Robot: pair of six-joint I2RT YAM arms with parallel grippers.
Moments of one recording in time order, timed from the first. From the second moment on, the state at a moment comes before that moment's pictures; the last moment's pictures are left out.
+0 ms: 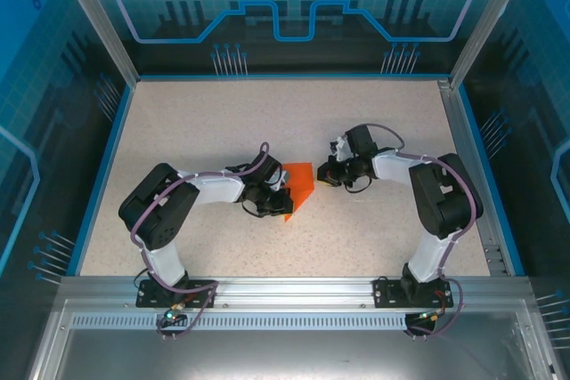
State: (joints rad) left arm -0.61 1.78 0.88 -0.24 0.50 -0.69; right arm 0.35 1.79 0.95 -0.21 -0.65 0.60
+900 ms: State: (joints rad) left arm -0.60 1.75 0.93 -0.24 0.58 -0.77; right arm 0.47 1.92 0.96 -0.15 -0.68 0.62
